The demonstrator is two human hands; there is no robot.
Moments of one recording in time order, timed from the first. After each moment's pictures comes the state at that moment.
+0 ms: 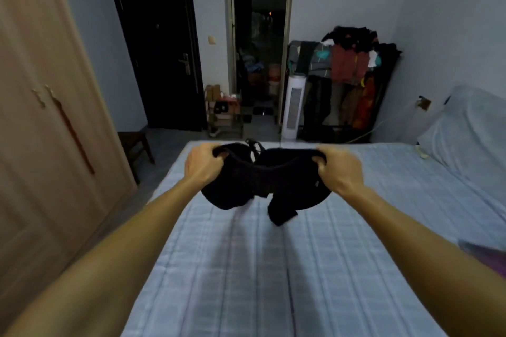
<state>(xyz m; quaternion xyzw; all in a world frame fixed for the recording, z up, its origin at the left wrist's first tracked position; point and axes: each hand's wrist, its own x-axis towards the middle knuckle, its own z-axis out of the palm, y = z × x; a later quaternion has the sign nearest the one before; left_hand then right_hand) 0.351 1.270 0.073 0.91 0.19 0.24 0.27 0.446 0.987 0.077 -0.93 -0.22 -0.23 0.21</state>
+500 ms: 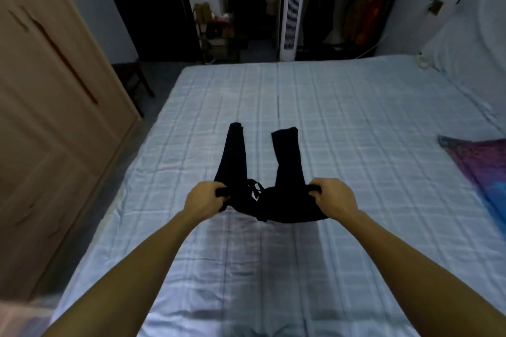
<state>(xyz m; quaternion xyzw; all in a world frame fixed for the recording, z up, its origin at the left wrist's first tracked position) 0.107 1.182 -0.125 0.95 0.17 -0.06 0.26 0.218 0.882 -0.133 -0.96 -0.19 0.07 0.18</state>
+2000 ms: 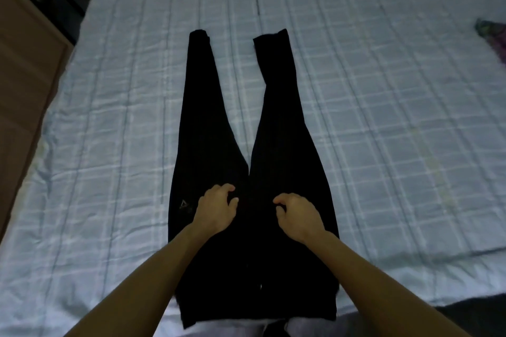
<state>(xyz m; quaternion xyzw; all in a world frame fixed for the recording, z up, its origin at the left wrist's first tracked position) 0.109 1.149 -0.398 0.93 0.14 -0.19 0.29 0.141 0.940 -0.402 -0.92 -0.12 0.26 0.27</state>
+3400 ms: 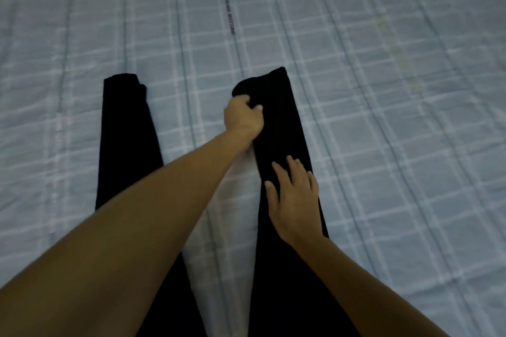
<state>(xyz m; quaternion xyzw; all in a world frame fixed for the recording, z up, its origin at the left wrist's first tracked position) 0.679 1.162 -0.505 0.83 0.27 -0.06 0.49 0.533 1.039 -0.526 -0.97 -0.05 0.05 0.21</state>
